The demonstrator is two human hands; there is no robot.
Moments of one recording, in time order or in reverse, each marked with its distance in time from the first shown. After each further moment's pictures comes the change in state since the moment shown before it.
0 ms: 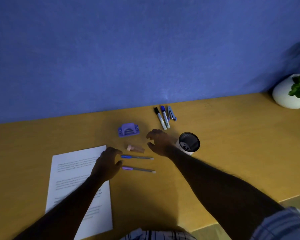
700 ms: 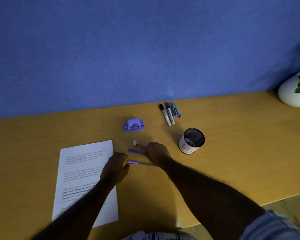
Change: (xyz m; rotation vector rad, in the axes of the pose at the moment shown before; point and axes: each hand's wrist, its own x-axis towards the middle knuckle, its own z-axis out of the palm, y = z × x) left_hand -0.030 0.009 0.020 0.009 -0.003 -0.054; right_hand -0.024 -0.046 0.048 -0.306 -0.193 0.038
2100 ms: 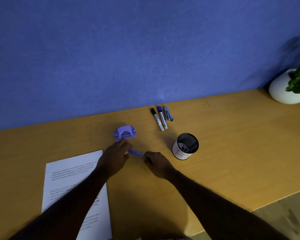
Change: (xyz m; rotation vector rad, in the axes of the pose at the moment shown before) left_hand 0.071 0.030 -0.028 0.135 0.053 0.463; right_hand -0.026 0.028 -0.002 0.659 0.091 0.001
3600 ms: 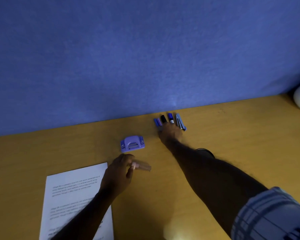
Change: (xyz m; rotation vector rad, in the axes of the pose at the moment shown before) left_hand -0.005 -0.024 0.027 -0.129 0.077 -0.249; right_hand 0.160 0.027 -0.059 -0.422 0.283 0.512
